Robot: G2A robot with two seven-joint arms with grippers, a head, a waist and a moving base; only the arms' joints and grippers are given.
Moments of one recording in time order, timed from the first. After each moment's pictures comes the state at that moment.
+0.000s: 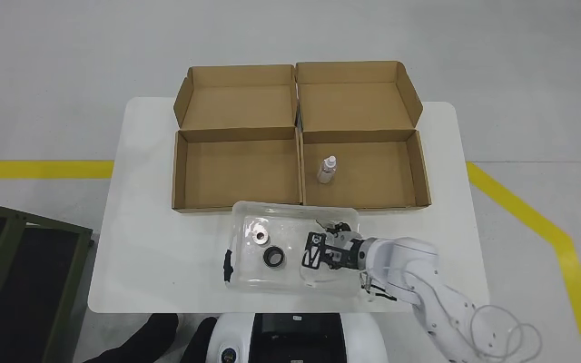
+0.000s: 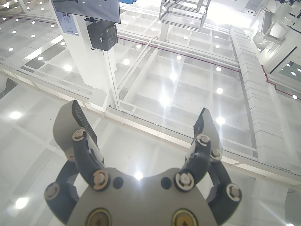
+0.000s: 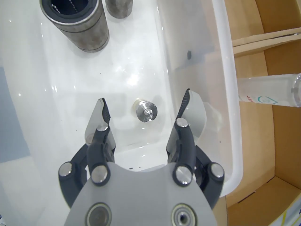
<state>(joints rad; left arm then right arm) -0.37 -0.34 -0.25 -1.16 3.07 0.41 0.06 -1.30 -1.14 1.06 -1.94 -1.51 -0.73 0.72</state>
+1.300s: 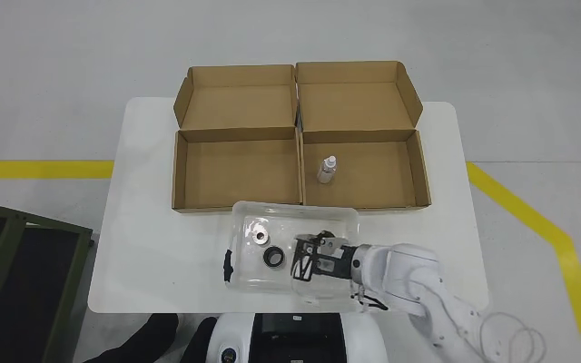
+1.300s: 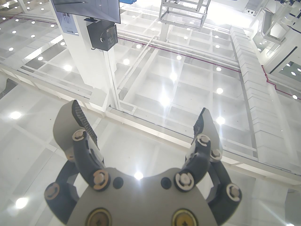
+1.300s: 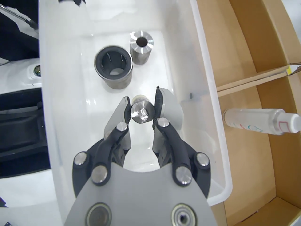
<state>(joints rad) -0.37 -0.34 -0.25 -1.16 3.07 0.41 0.06 -1.33 -1.14 1.05 -2.06 -1.38 -0.70 0.67</state>
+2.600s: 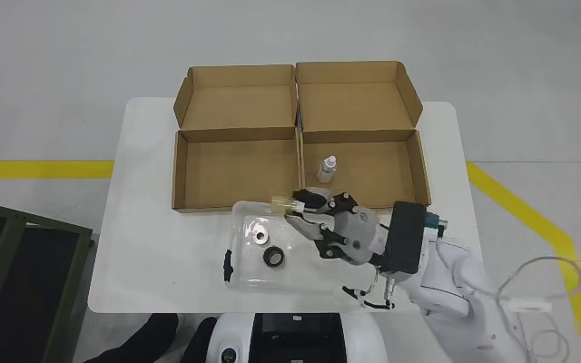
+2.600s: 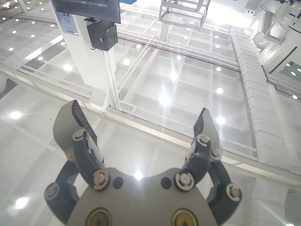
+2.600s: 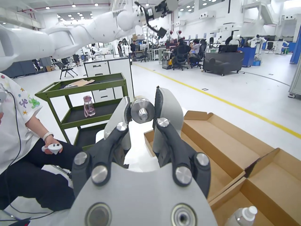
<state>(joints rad) -0.37 -0.34 -0.25 -1.16 3.07 0.41 0.06 -1.32 -1.14 1.19 -2.19 -0.89 -0.60 0.06</state>
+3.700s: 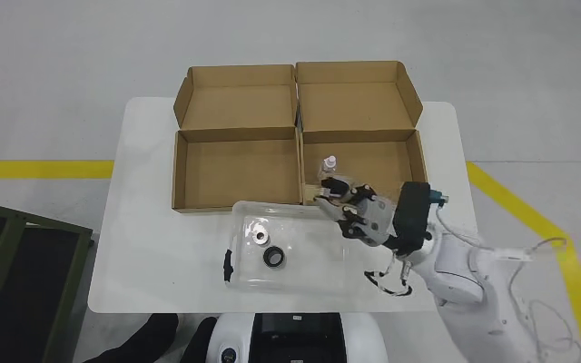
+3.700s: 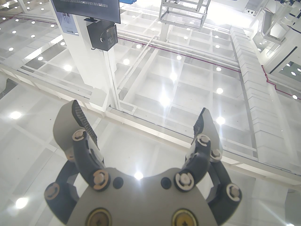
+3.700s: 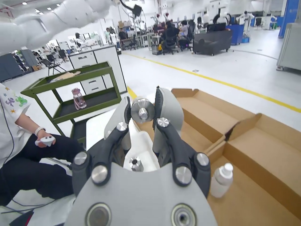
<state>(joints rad) -0.37 -0.34 -0.25 -1.16 3.07 0.41 0.06 -1.39 -1.12 1.33 -2.07 -0.86 -0.64 0.21</state>
